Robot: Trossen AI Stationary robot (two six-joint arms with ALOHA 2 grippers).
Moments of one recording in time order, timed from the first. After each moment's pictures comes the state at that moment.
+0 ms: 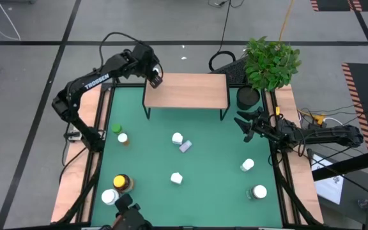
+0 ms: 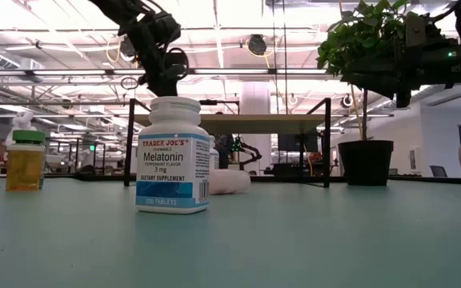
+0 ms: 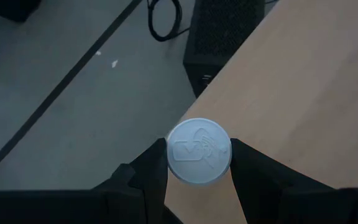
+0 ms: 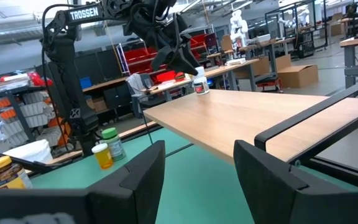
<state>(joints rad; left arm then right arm) 0.79 1.62 1.48 -0.74 -0.08 0.21 -0.03 0.33 0.02 0.42 0.45 0.22</state>
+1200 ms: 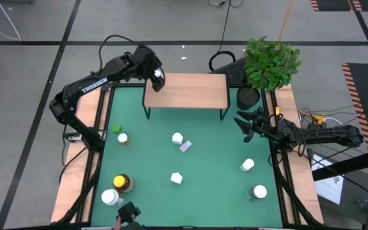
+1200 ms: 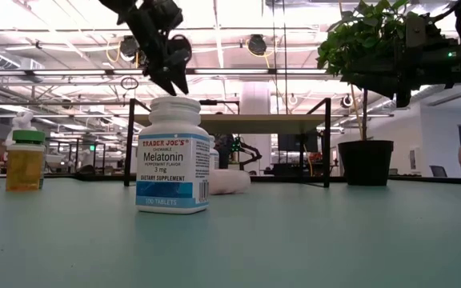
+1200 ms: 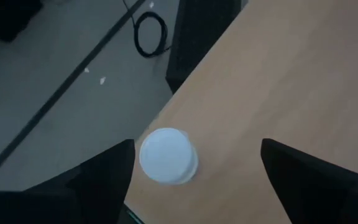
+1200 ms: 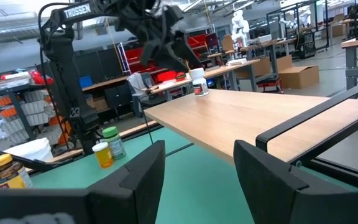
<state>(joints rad) 0.70 1.56 1.48 -0.74 -0.07 0.17 -0.03 0.33 0.02 0.42 0.44 0.22</state>
